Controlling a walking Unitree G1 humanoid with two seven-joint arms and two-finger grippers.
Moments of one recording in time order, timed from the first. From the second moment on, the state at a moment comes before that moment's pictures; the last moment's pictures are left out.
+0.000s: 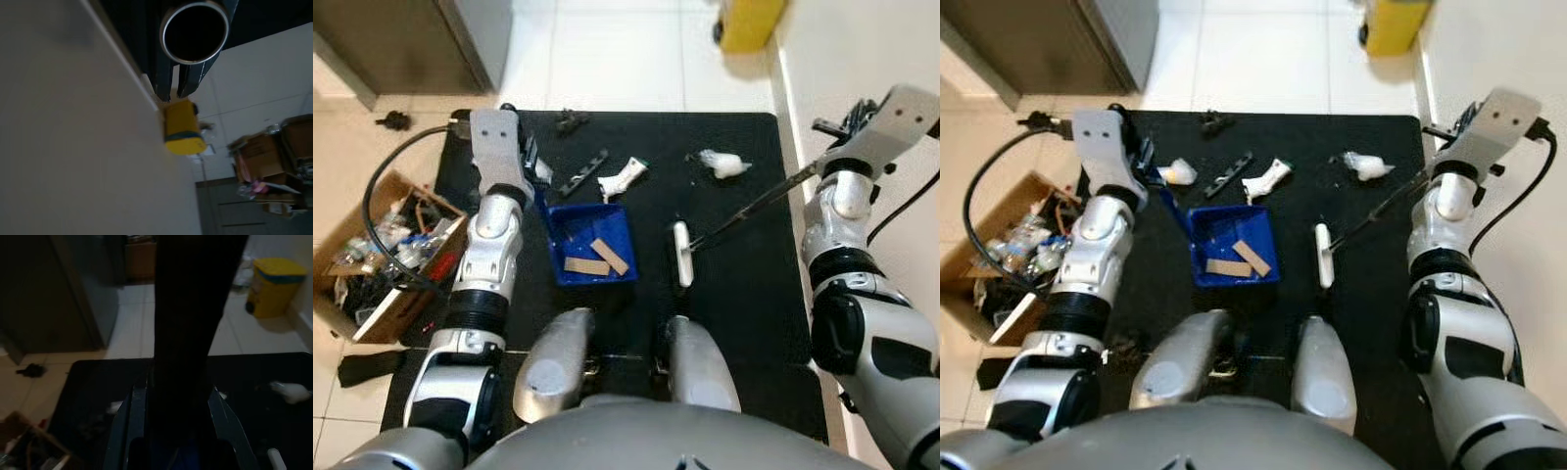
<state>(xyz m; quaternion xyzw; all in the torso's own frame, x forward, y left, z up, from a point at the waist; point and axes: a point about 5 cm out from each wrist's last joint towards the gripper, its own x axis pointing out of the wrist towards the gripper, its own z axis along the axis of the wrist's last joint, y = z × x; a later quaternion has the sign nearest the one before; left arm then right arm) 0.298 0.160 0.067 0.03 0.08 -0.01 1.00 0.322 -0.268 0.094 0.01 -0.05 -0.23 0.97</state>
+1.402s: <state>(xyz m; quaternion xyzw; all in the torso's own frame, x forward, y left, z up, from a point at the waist) 0.297 0.155 0.066 0.02 0.08 -0.03 1.00 0.324 -0.261 0.091 0.02 -0.05 -0.23 0.97</state>
